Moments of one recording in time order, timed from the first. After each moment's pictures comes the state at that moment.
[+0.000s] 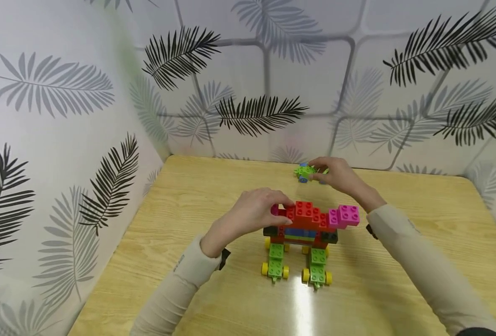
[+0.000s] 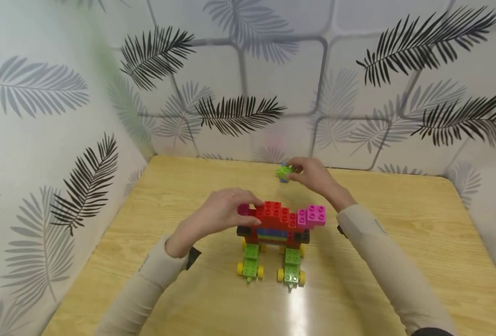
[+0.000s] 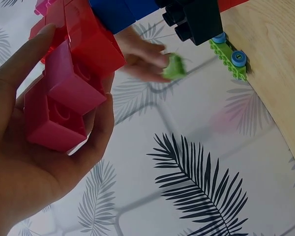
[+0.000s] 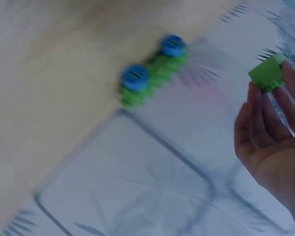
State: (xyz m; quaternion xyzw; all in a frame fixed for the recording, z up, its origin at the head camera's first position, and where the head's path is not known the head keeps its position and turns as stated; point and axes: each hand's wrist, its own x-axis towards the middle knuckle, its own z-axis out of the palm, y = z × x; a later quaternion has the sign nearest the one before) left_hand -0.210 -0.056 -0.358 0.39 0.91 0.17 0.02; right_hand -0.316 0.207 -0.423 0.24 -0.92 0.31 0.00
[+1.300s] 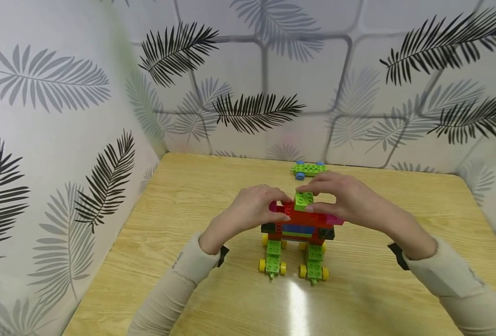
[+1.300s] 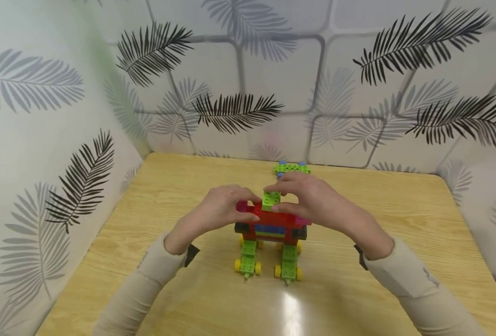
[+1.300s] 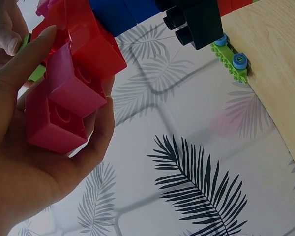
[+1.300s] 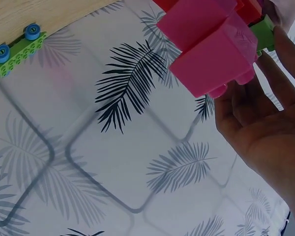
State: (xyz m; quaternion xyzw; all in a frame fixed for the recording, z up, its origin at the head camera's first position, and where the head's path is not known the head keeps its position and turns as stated) left_hand -0.211 -0.055 -0.358 0.39 0.90 0.18 0.02; right_hand -0.193 0.186 -0.328 0.41 -0.87 0.24 0.07
